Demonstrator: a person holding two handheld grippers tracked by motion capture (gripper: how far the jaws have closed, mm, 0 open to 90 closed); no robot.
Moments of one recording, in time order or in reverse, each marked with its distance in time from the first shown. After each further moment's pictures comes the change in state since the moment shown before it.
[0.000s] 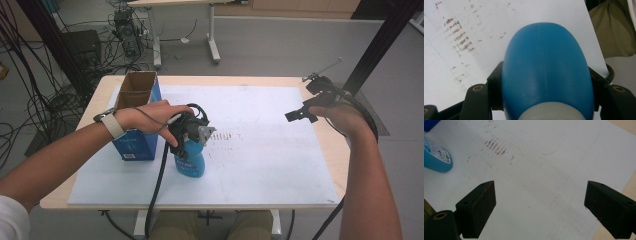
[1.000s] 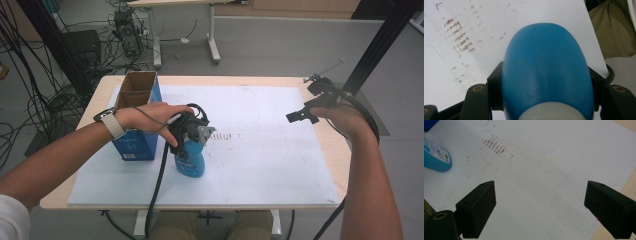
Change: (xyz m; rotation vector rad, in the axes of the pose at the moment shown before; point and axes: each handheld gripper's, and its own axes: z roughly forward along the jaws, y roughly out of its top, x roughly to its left) left arm 0.000 0.000 0.000 -0.003 0.001 0.000; right arm -0.002 -0.004 0.000 0.002 0.000 0.013
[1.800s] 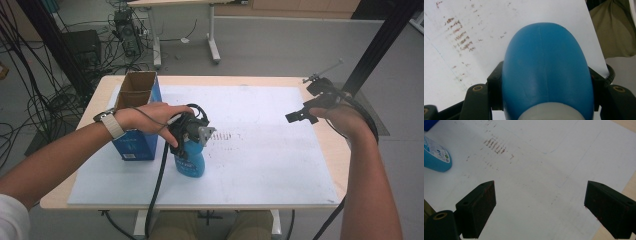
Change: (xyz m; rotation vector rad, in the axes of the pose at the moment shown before) left arm -0.001 0.002 0.000 0.010 0.006 0.000; right arm 0.000 -0.001 0.002 -0.003 0.002 -0.004
